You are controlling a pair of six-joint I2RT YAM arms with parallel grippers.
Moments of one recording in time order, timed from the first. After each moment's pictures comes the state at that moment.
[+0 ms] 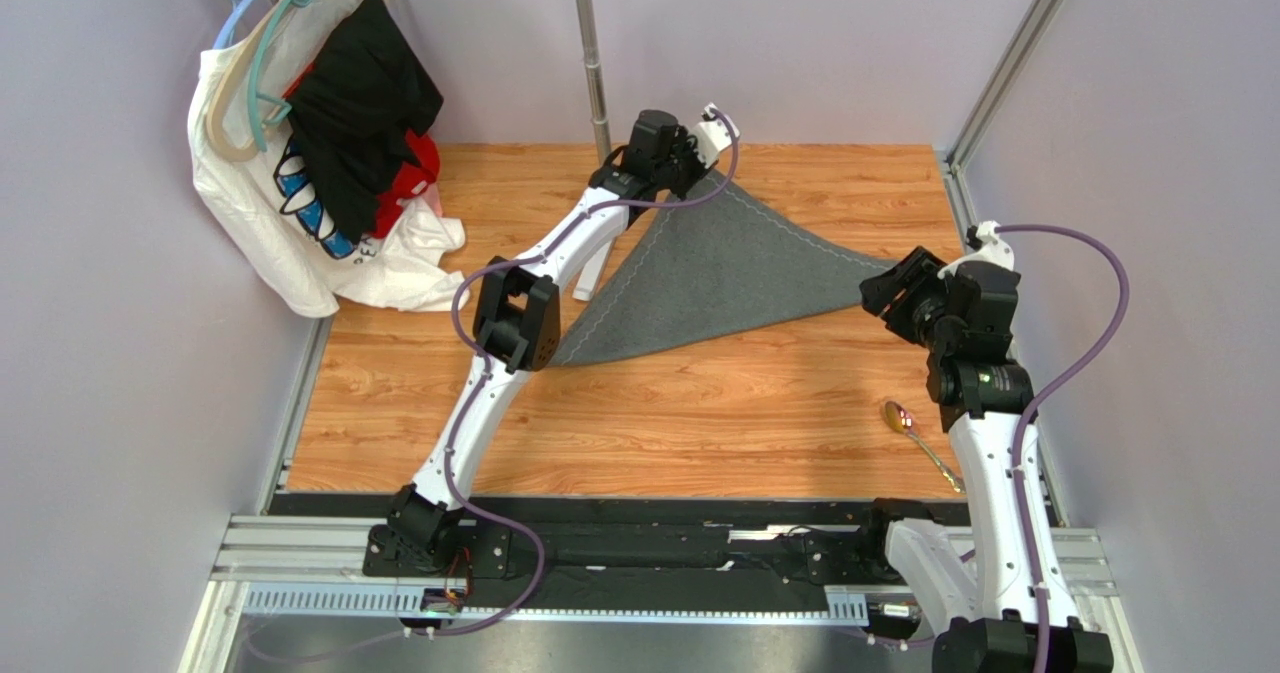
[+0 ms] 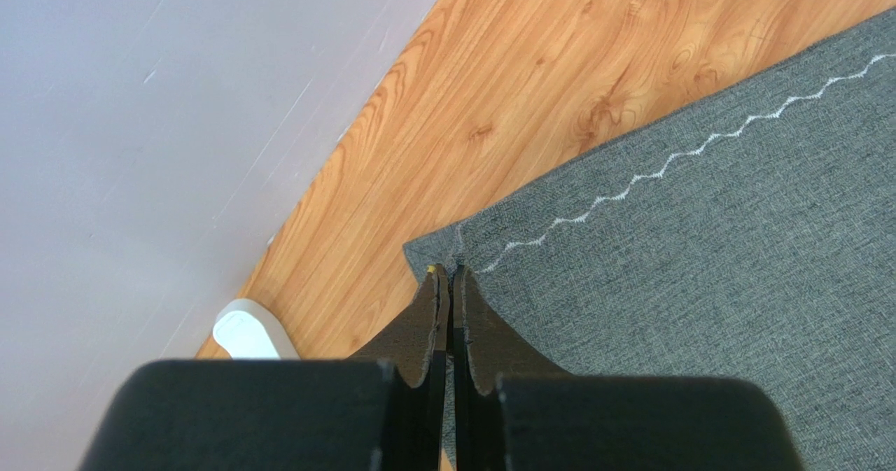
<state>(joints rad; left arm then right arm) -0.53 2.66 2.52 -0.23 0.25 0.47 -0.10 0.84 0.82 -0.43 -0.12 0.52</state>
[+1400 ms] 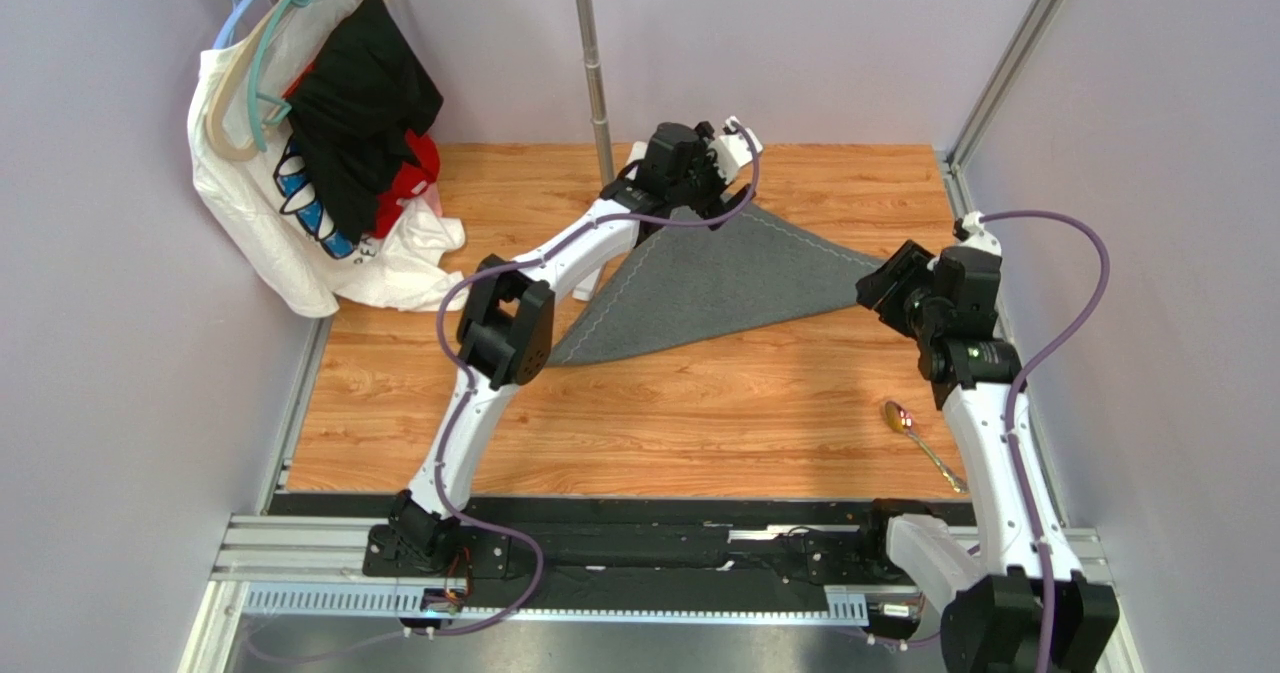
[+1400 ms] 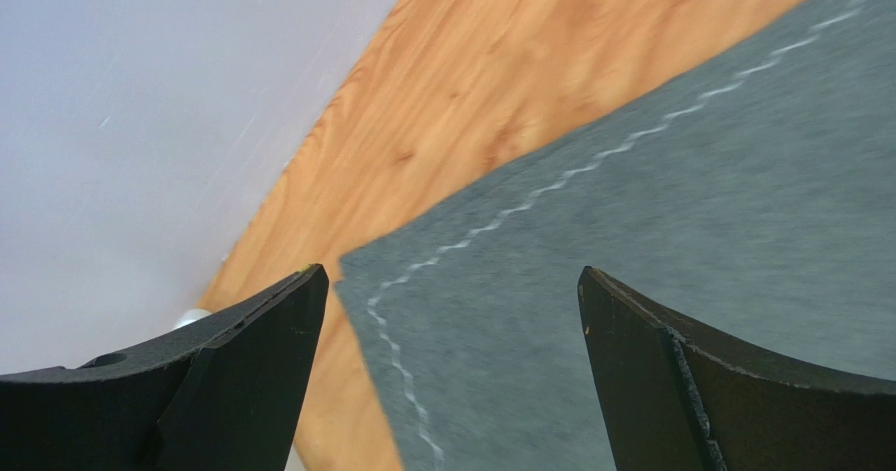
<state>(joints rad) -0.60 2.50 2.26 -0.11 0.22 0.46 -0.06 0.92 0.82 -0.41 -0.05 0.52</state>
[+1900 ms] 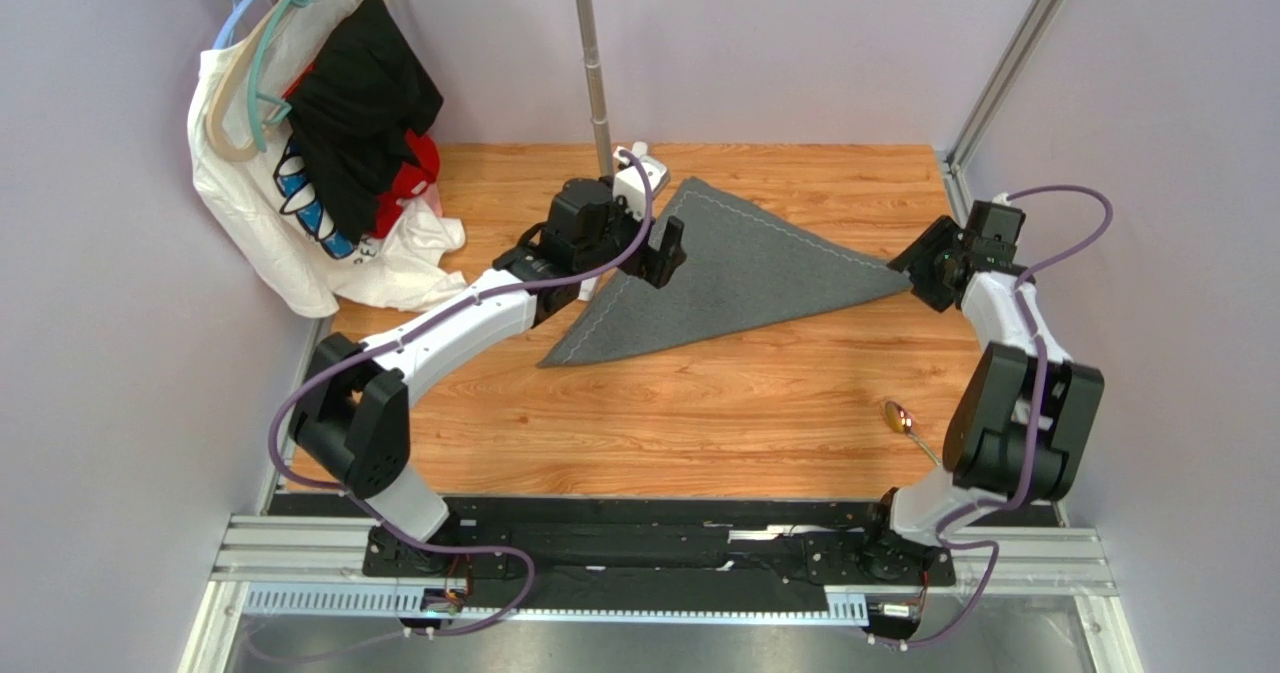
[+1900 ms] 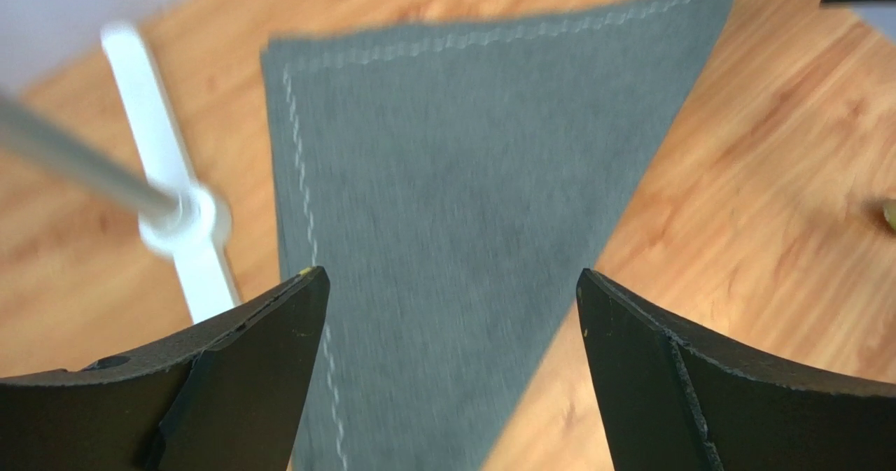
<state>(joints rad) -0.64 1.63 1.26 0.05 0.14 0.00 -0.31 1.50 1.04 -0.31 -0.17 0.55</state>
